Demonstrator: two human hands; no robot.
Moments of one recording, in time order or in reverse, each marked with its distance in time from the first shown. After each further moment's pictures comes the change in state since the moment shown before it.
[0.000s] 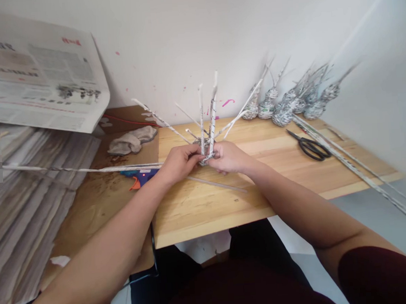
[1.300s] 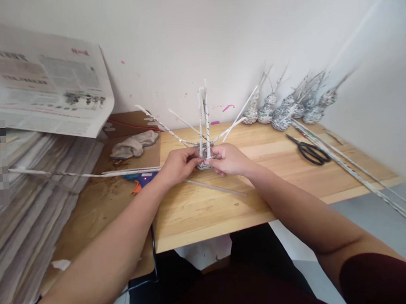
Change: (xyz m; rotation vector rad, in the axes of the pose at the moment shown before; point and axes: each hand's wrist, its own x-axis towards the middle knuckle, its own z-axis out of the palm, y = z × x) left_hand 0.001 0.001 -0.006 -0.002 0.020 -0.049; right_hand 0.004 0.001 0.000 0.152 0.036 0.065
